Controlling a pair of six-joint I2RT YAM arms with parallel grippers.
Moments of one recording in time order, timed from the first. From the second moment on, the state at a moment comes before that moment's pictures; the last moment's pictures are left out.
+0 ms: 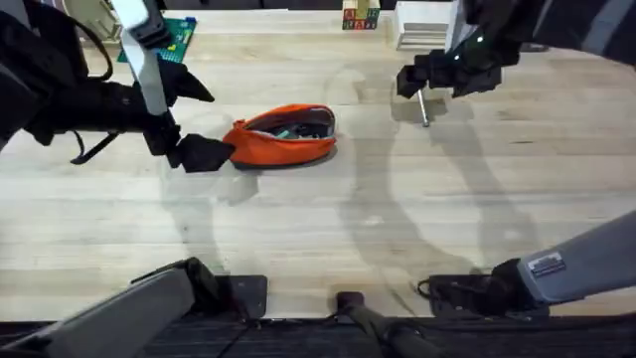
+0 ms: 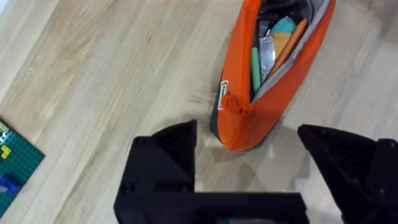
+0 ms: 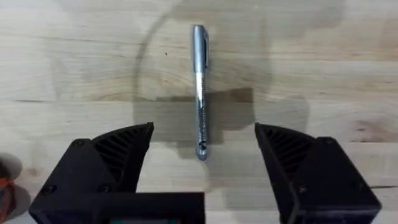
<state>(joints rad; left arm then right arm) 0.37 1.29 0.99 -1.02 0.73 1.37 0.14 1.77 1.28 -0.71 0.08 0.16</state>
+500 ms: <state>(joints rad) 0.37 1.29 0.99 -1.02 0.73 1.37 0.14 1.88 1.27 -0.66 0.05 0.18</state>
